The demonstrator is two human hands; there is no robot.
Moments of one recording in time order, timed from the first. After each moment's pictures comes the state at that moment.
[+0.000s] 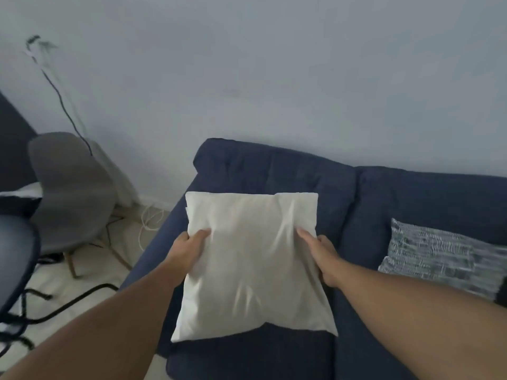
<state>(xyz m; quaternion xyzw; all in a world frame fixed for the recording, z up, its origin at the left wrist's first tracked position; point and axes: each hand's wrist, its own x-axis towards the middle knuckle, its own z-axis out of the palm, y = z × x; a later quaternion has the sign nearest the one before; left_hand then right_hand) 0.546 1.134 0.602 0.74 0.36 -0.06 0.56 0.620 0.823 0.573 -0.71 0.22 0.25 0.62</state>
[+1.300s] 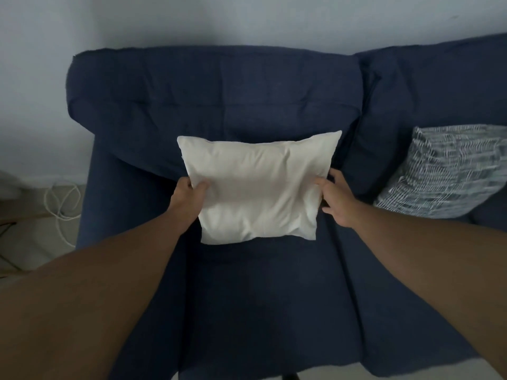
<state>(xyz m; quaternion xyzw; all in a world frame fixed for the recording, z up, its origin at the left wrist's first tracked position) 0.806 1.155 0.406 0.81 0.24 -0.22 0.49 0.762 0.824 0.399 -0.68 0.39 0.16 0.61</state>
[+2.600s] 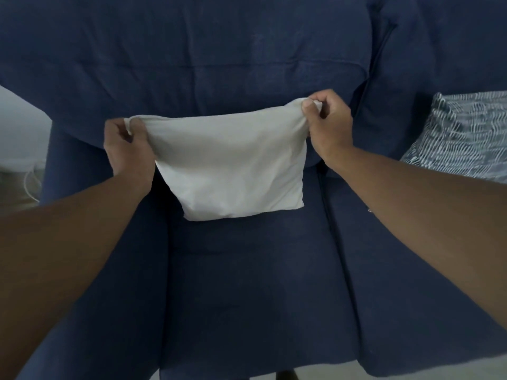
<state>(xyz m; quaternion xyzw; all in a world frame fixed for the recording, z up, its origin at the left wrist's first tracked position) 0.858 1.148 0.390 0.83 0.24 0.10 0.50 0.842 0.807 0.392 -0.83 0.18 -0.12 0.51</state>
